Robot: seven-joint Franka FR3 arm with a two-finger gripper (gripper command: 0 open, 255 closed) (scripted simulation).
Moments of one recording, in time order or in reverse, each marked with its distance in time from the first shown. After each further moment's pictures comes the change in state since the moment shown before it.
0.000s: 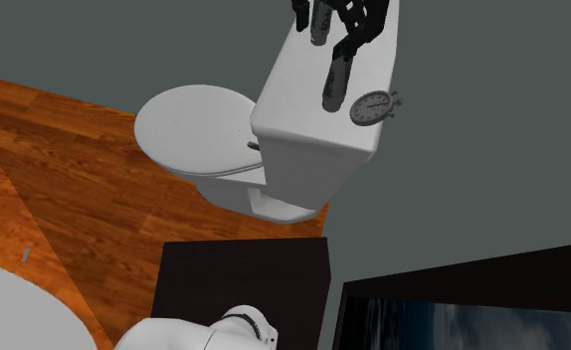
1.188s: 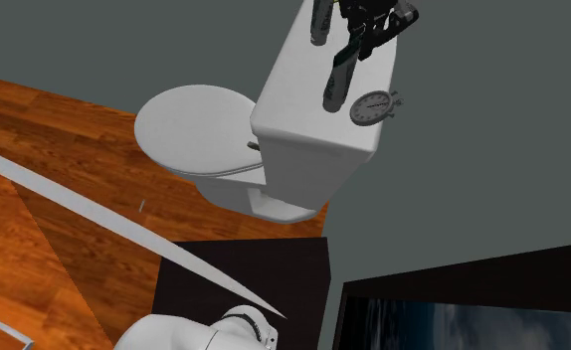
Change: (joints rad) arm -0.055 0.061 -0.041 0.019 -0.013 0.082 0.129
